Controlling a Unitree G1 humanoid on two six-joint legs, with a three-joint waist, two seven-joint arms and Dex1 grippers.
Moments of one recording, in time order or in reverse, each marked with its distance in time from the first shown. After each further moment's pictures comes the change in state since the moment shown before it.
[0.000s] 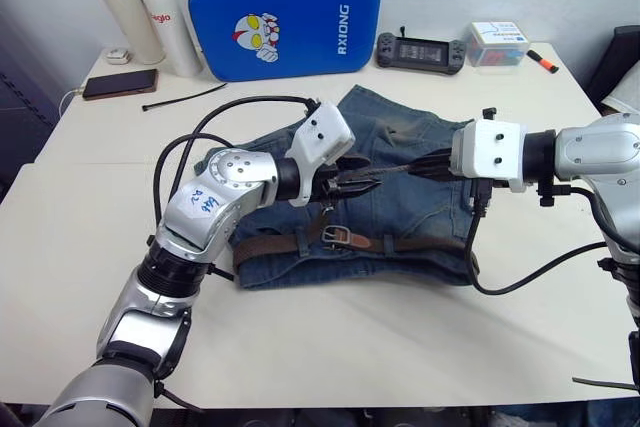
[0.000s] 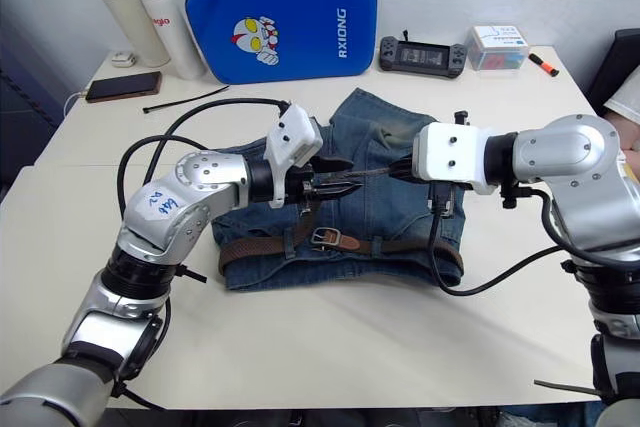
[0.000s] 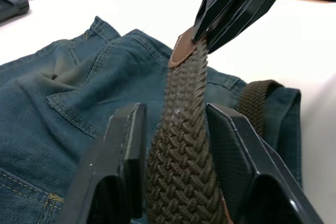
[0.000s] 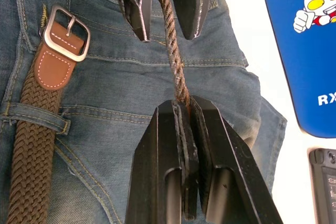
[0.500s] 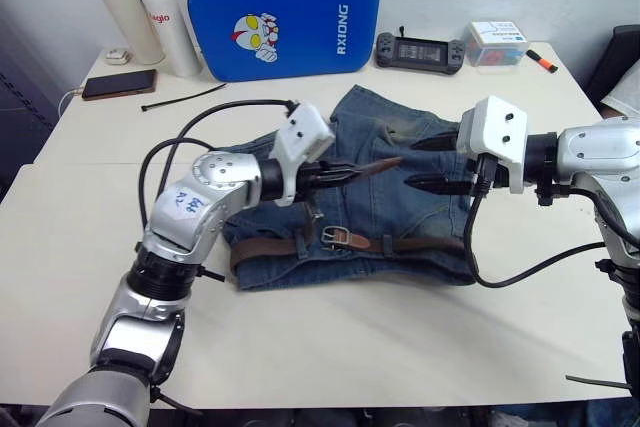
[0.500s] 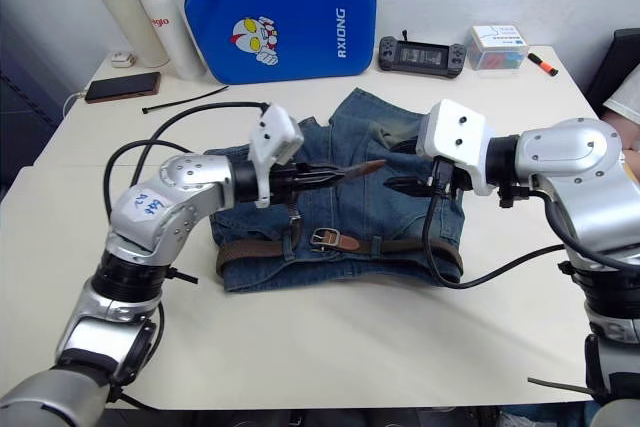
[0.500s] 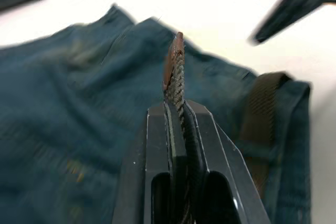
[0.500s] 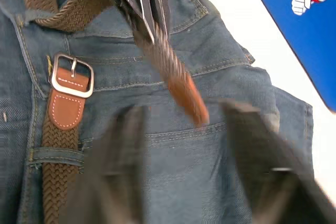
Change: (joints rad) left arm 0.086 0.082 0.111 0.007 -0.001 0.018 -0.036; right arm 0.024 0.033 -0.066 -0.054 0.152 0.280 -0.059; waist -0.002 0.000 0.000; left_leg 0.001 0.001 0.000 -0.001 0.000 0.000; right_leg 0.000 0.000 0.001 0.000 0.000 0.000
